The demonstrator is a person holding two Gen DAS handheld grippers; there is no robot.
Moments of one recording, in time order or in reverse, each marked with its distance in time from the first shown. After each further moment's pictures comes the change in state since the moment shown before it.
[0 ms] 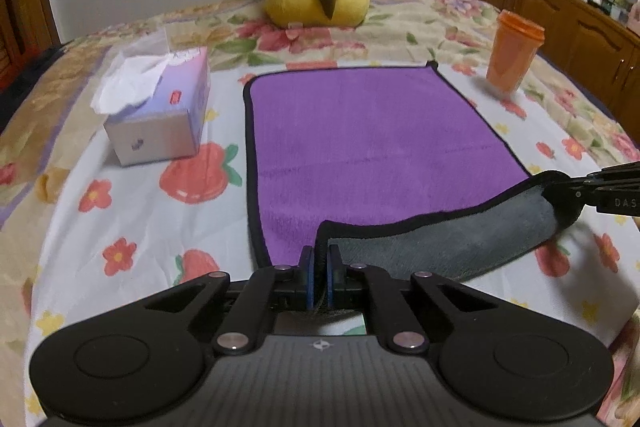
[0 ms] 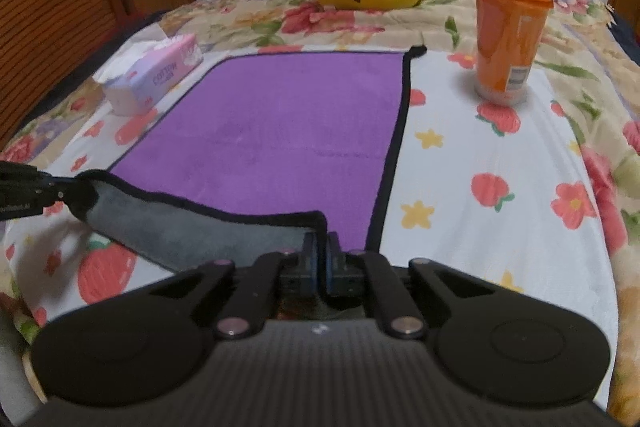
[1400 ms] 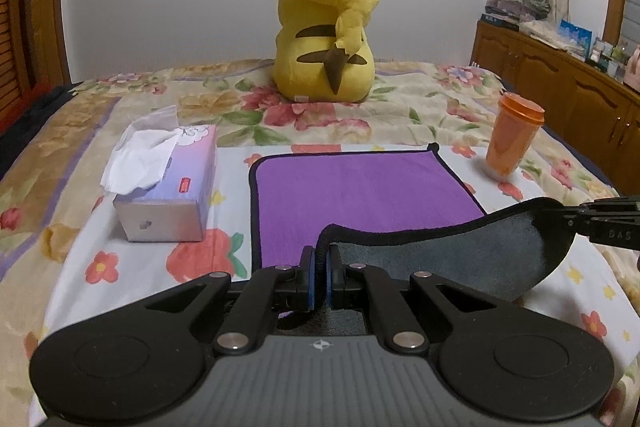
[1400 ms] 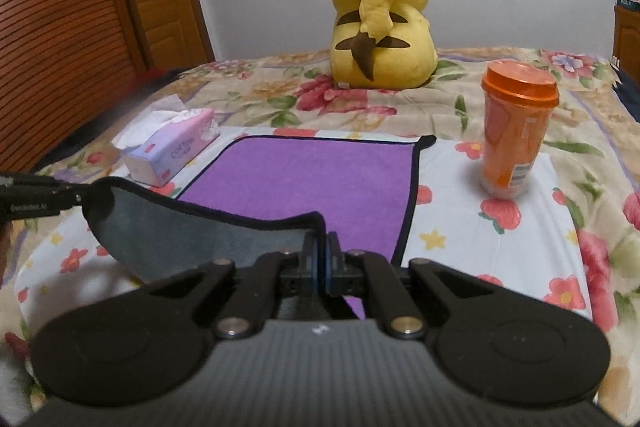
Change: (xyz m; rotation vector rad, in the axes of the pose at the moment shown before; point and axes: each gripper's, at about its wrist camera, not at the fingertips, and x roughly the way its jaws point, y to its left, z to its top) left arm -0.012 0.007 0.036 -0.046 -0.185 -0.013; right arm -0.014 0.000 0.034 -0.047 -0.187 0.032
